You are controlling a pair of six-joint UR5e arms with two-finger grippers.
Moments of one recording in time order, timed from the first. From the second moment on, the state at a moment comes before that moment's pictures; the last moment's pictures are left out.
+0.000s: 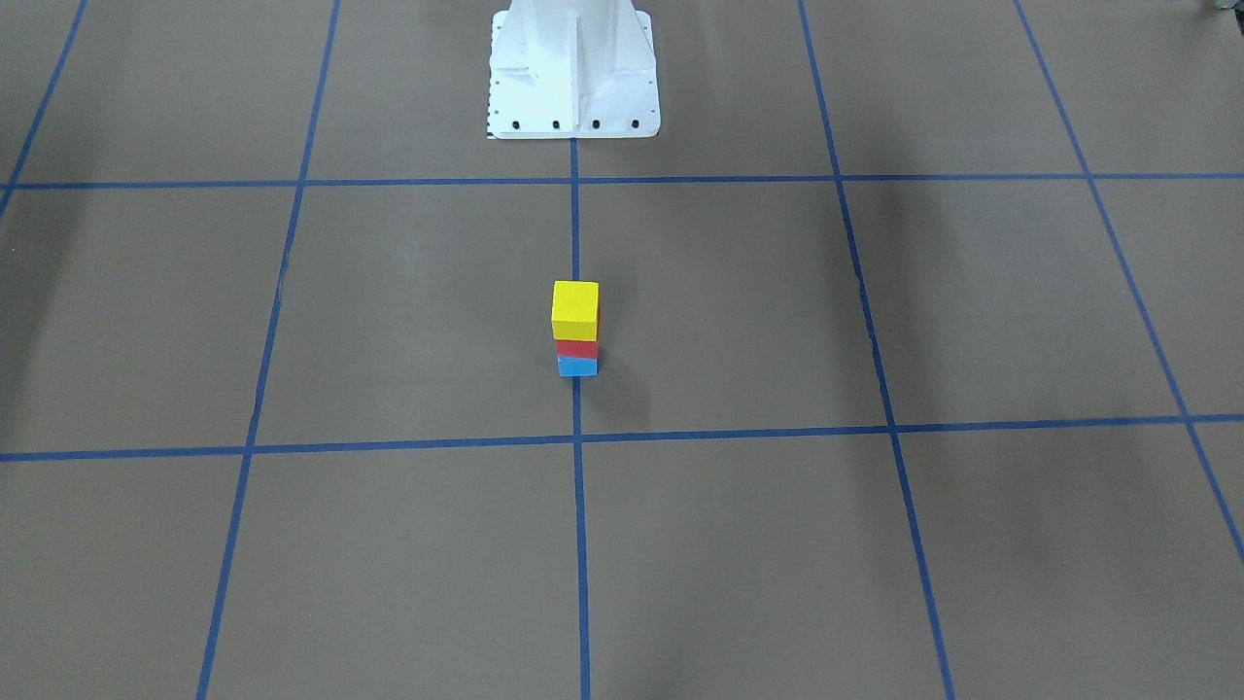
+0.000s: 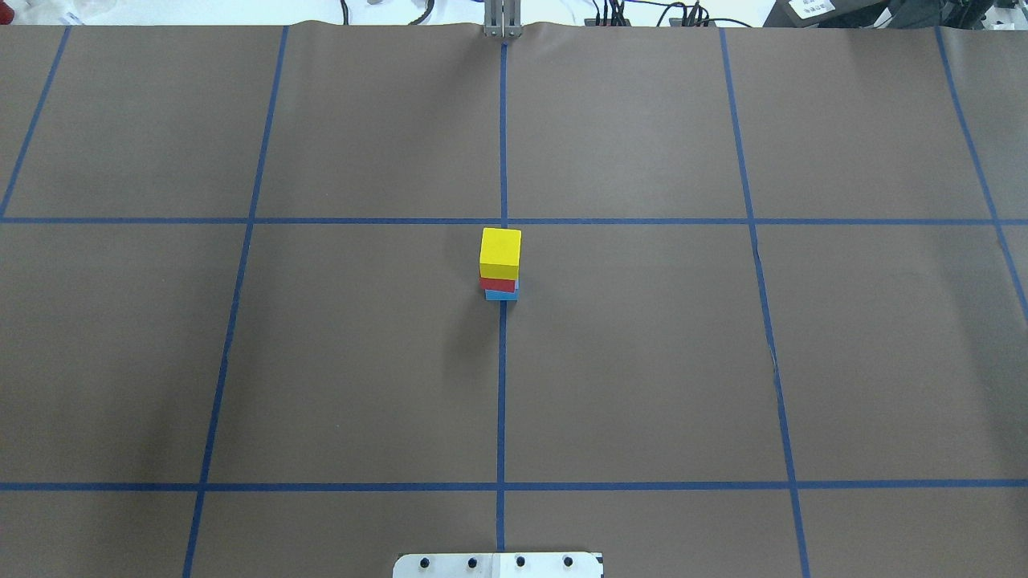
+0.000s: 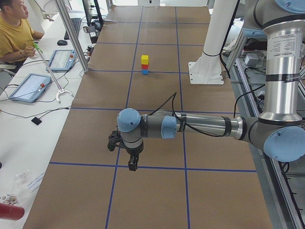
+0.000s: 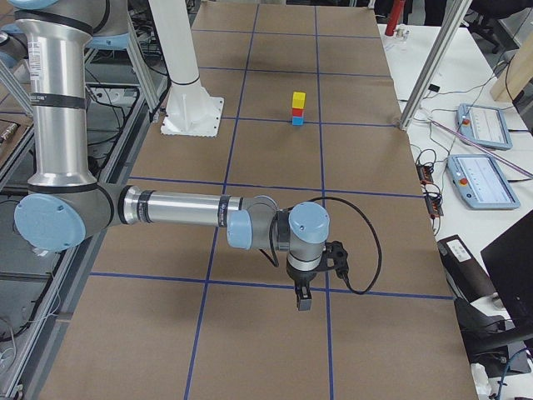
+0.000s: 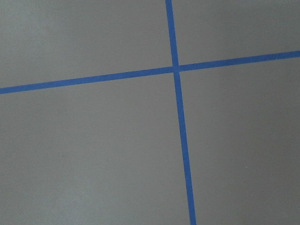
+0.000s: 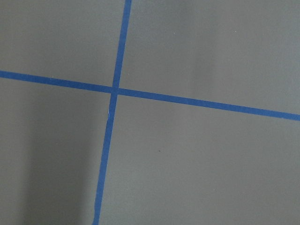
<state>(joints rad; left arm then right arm) -1.56 -1.52 -1.70 -1.50 -2.31 0.11 1.59 -1.60 1.58 -1.54 2.24 -0.15</state>
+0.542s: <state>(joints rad) -1.56 -1.51 -1.70 -1.51 -2.31 0.11 1.60 -1.62 1.61 -1.55 2.27 -0.13</state>
